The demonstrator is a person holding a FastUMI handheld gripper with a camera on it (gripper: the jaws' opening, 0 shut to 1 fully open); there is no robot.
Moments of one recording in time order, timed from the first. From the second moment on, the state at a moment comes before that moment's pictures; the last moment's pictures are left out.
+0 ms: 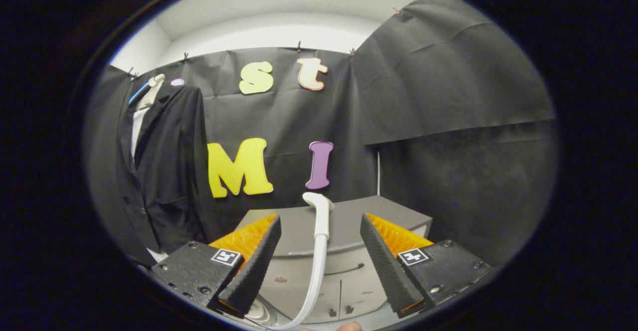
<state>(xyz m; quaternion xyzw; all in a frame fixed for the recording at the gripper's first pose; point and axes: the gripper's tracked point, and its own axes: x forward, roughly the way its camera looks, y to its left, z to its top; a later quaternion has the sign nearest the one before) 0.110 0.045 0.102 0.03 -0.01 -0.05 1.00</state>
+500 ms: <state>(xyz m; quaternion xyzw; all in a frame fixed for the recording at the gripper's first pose) 0.273 0.026 0.074 0.06 0.15 0.00 0.99</state>
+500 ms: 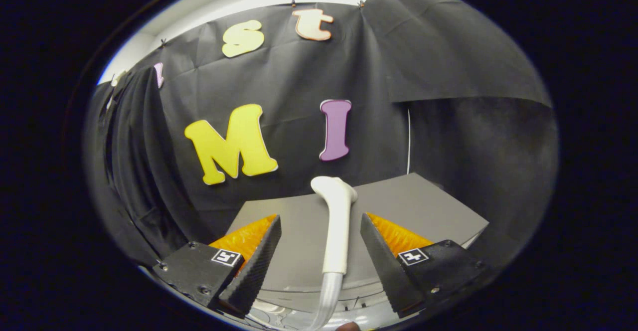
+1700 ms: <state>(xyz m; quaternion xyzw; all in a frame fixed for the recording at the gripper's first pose) 0.347 0.014 -0.015 0.05 0.31 -0.03 0.95</state>
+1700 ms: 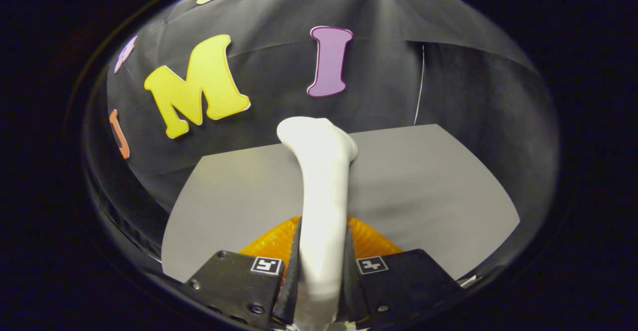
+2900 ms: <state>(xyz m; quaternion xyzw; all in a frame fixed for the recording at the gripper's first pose) 0.118 0.232 0.186 0.08 -0.05 0.05 0.99</state>
